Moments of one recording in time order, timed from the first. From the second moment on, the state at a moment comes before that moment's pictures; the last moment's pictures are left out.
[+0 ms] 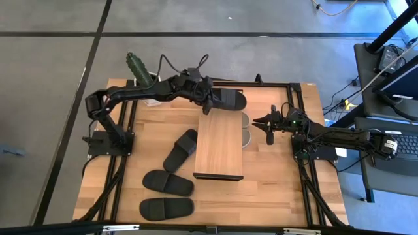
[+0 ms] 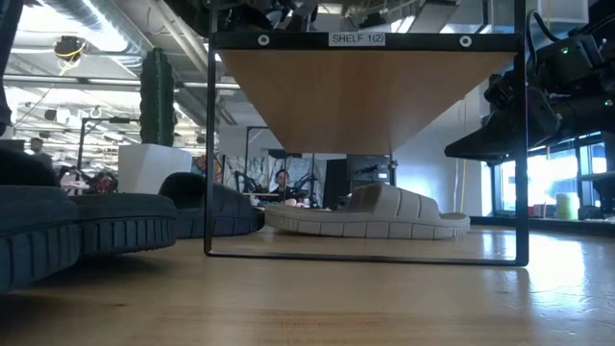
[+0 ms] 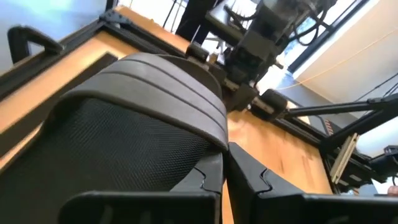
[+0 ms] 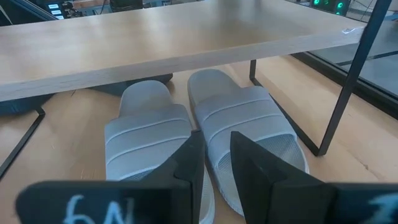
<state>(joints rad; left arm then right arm) 0.42 1.66 1.25 -0.01 0.43 -0.36 -0.47 0.70 0.01 0.45 -0.26 0.02</state>
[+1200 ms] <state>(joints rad) 0.45 1.73 1.25 0.06 0.40 -0.32 -0.47 0.70 0.01 0.44 -0.26 0.02</state>
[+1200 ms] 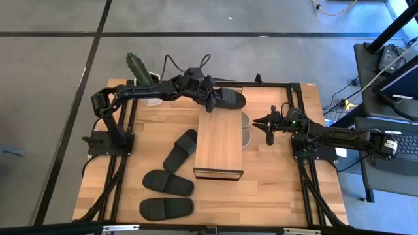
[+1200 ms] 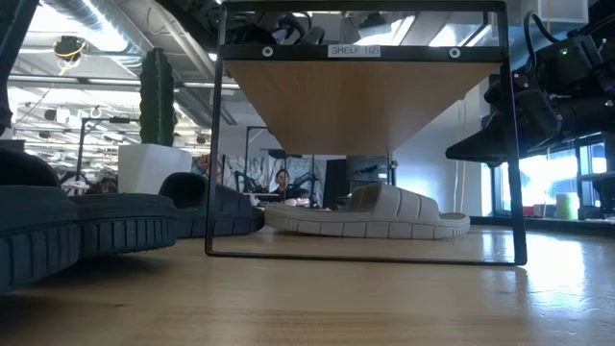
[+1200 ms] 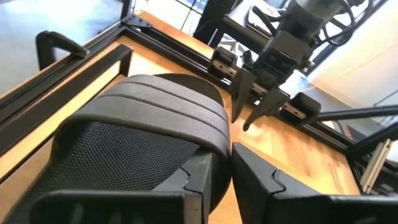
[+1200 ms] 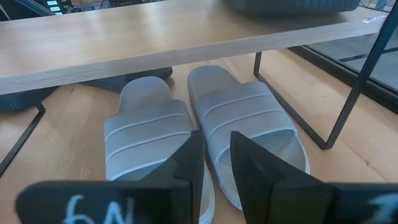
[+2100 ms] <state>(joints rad) 0.45 1.73 1.25 0.04 0.37 -0.29 -0.47 0.70 0.01 0.43 -0.26 0.02</state>
